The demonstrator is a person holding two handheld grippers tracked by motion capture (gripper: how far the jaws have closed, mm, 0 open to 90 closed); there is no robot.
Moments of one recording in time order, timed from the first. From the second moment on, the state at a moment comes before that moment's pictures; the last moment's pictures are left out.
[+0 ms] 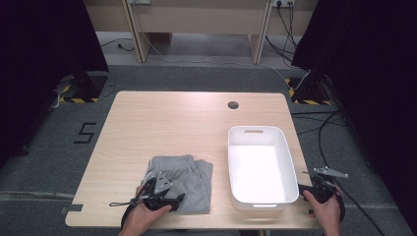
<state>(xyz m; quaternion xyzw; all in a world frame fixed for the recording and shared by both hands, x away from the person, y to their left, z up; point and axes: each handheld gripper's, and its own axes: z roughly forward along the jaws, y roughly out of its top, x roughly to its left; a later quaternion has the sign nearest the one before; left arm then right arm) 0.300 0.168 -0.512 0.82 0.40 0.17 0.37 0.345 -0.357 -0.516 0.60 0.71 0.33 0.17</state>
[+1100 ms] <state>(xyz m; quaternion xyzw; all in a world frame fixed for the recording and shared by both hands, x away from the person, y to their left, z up) 0.310 0.173 -0.475 0.79 0.39 0.18 0.43 0.333 -0.354 -0.466 0.56 0.70 0.38 0.23</state>
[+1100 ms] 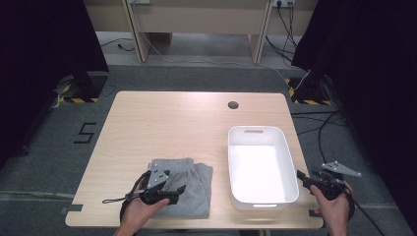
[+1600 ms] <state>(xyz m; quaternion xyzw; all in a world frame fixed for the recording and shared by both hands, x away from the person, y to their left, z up) 0.320 0.188 -0.468 0.78 0.40 0.18 0.44 0.321 -0.326 -0.419 0.50 0.72 0.41 0.24</state>
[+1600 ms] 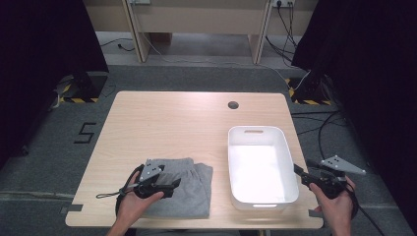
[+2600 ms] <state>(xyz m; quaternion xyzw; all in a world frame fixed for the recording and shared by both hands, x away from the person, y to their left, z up) 0.320 0.178 -0.469 0.80 0.38 0.18 0.44 0.394 -0.290 -0.443 0.44 0.82 0.31 0.19</state>
